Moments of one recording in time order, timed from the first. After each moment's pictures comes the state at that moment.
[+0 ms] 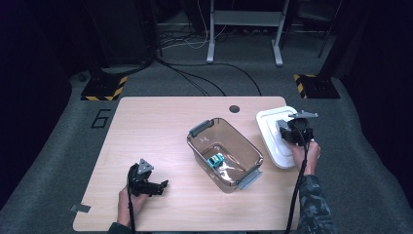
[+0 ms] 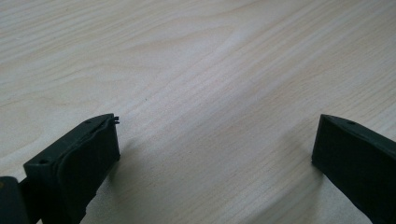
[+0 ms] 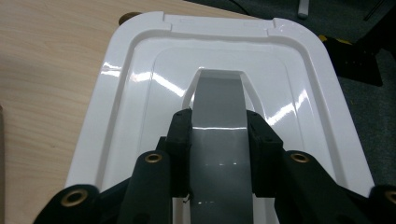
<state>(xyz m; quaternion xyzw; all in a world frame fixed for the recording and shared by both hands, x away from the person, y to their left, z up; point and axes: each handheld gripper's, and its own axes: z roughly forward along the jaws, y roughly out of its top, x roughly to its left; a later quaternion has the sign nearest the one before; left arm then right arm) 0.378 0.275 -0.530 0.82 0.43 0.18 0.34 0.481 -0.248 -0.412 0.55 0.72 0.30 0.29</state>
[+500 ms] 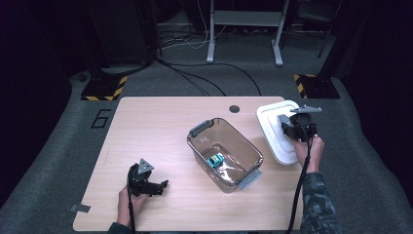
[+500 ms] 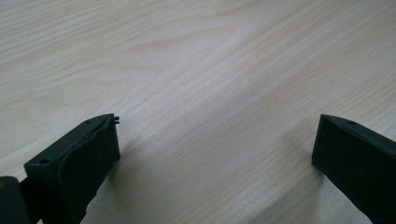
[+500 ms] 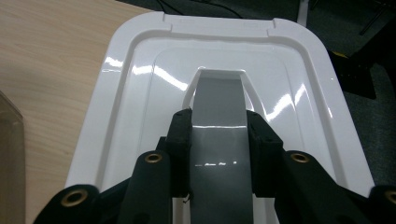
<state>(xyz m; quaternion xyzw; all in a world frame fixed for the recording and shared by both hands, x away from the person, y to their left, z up) 0.378 0.275 -0.530 0.82 0.43 0.18 0.34 0.477 -0.246 -0.384 0.54 0.73 0.30 0.30</state>
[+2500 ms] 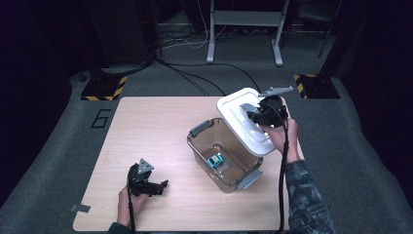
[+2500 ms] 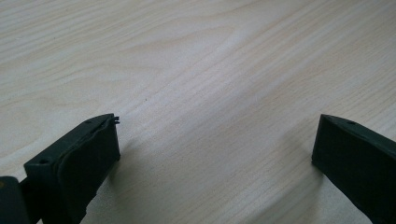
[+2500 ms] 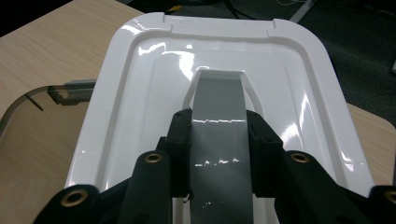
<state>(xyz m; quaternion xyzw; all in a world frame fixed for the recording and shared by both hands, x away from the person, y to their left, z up) 0.378 0.275 -0.530 0.82 0.43 0.18 0.34 0.481 -0.149 -0.321 0.43 0.80 0.37 0.21</state>
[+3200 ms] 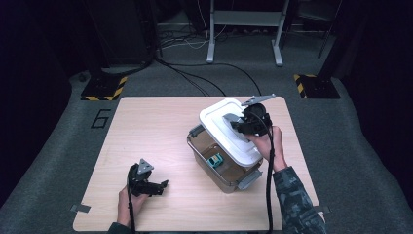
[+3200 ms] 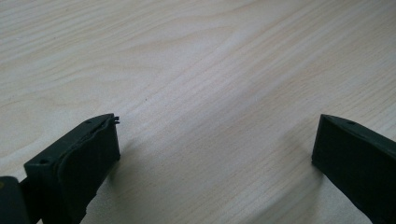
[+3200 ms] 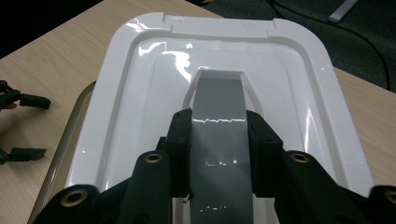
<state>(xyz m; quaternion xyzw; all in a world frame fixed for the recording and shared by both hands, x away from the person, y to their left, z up) 0.379 0.275 -0.530 0.82 0.43 0.19 0.34 0.464 -0.109 -0.333 0.40 0.82 0.38 0.16</state>
